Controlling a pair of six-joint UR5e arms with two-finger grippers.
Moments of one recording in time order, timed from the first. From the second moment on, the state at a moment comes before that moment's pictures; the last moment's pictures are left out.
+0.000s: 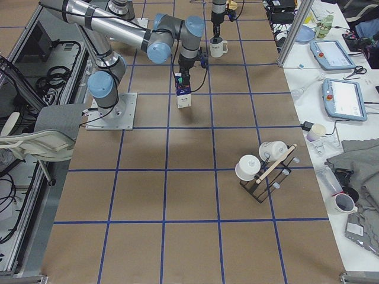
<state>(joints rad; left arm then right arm) -1.82 -2.03 -1.56 -1.11 1.50 -0.28 1.38 -1.68 2.02 -1.73 -1.61 -0.31</state>
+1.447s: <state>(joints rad) -1.87 -2.09 -1.53 -1.04 1.55 -0.30 1.39 -1.59 1.83 -1.68 -1.60 -0.25</state>
